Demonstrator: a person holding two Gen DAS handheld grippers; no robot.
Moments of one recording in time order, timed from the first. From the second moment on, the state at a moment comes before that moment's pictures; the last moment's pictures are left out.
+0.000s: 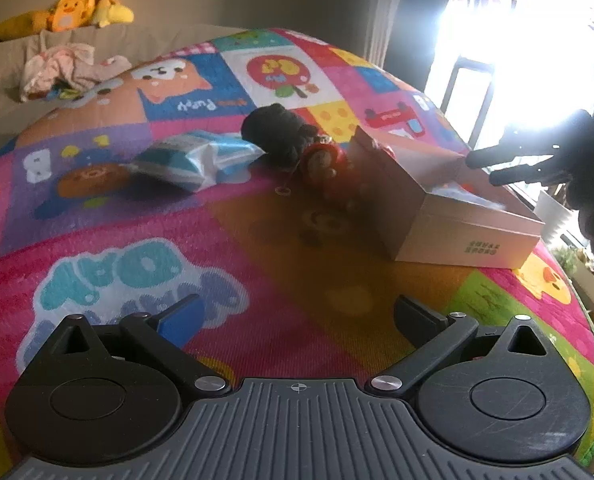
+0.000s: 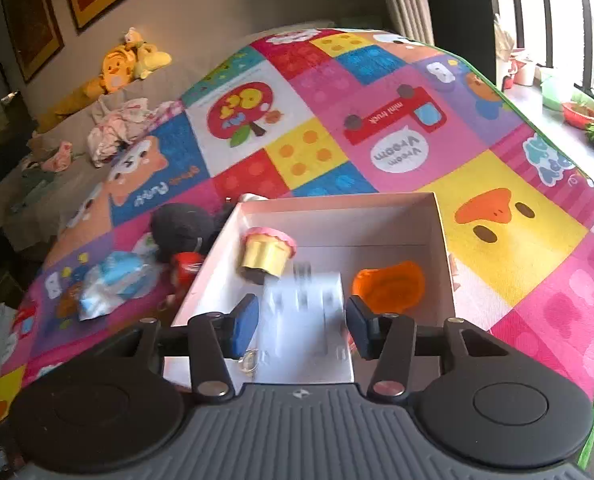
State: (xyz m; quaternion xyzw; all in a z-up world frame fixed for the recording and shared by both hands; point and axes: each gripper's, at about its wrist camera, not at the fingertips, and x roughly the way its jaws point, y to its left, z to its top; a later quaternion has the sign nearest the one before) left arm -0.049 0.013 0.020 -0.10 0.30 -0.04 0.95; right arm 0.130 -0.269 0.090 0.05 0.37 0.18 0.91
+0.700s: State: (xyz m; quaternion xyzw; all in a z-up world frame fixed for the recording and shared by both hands) left arm -0.038 0.070 0.024 -0.11 0.23 0.06 0.96; right arm 0.208 -0.078 0.115 -0.07 0.38 0.26 0.89
